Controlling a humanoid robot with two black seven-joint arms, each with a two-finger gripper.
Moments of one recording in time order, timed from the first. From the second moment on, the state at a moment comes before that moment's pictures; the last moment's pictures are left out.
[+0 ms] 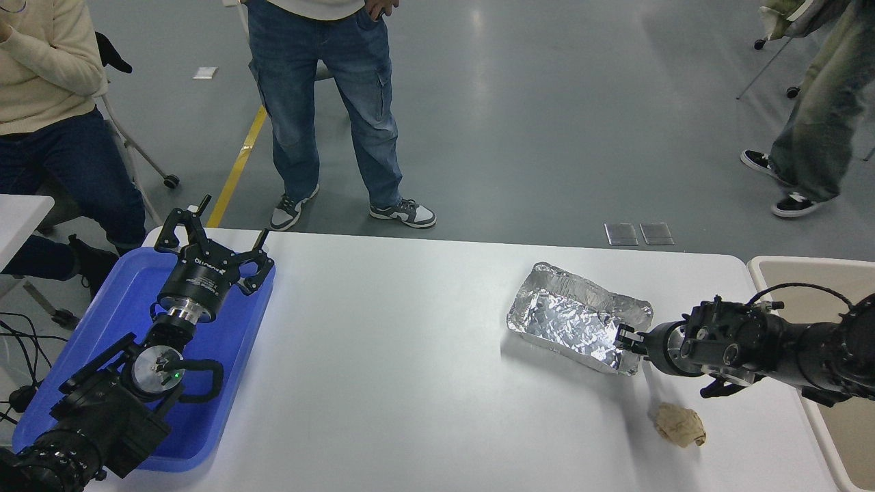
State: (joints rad) left arm -0.59 0.22 -0.90 -0.44 -0.08 -0.64 -0.32; right arm 1.10 -0.26 -0.95 0.75 -0.13 0.05 0.01
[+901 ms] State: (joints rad) left arm -0.59 0.22 -0.90 -0.44 -0.08 -0.64 -0.32; right arm 1.44 -0.42 -1.05 1.03 -0.14 0.42 0.01
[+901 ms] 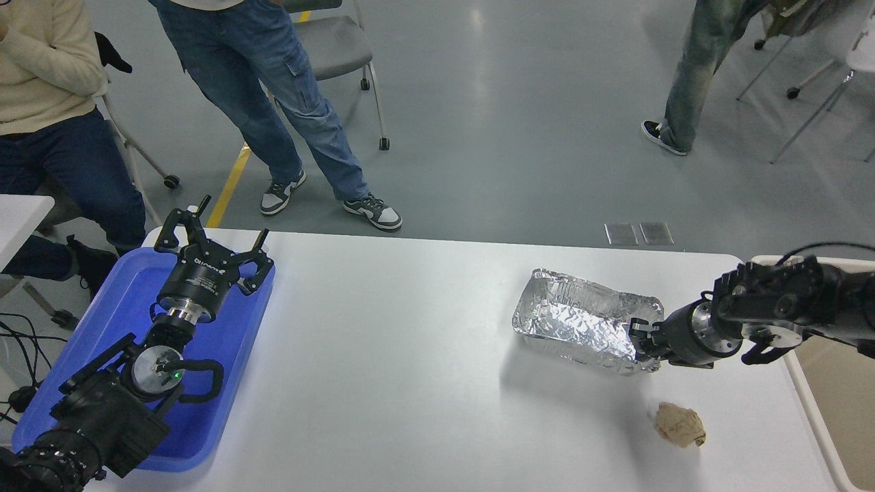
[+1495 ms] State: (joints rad) left arm -0.59 0.22 -0.90 -0.44 -0.08 -0.64 -0.32; right arm 1.93 -0.53 -1.24 1.17 -0.15 0.76 0.01
